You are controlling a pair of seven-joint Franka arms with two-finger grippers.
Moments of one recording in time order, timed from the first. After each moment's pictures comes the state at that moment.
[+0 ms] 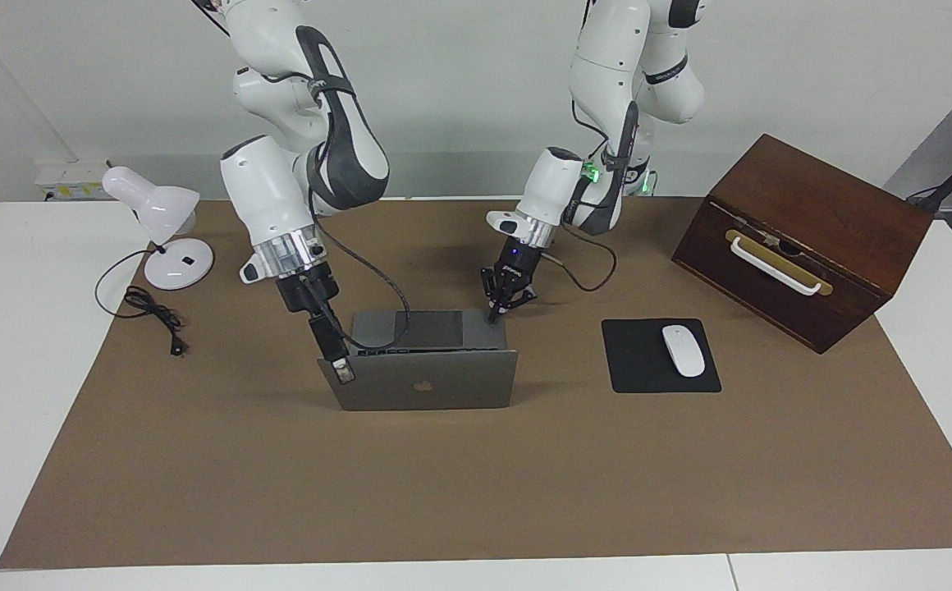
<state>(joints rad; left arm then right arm) -0.82 0.28 0.06 -2.49 -0.11 3.50 0.15 0.27 0.20 0.02 -2.00 0.70 2.94 0.83</state>
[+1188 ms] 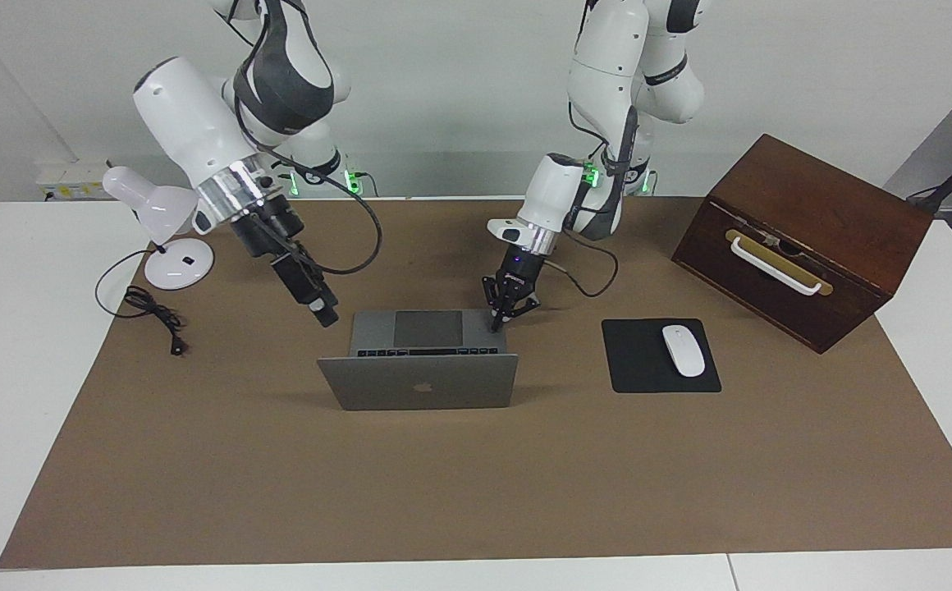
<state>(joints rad) -0.81 0.32 0.07 -2.43 -0.15 3.50 0.13 0.15 0.00 0.00 -1.91 0.68 2.49 0.85</state>
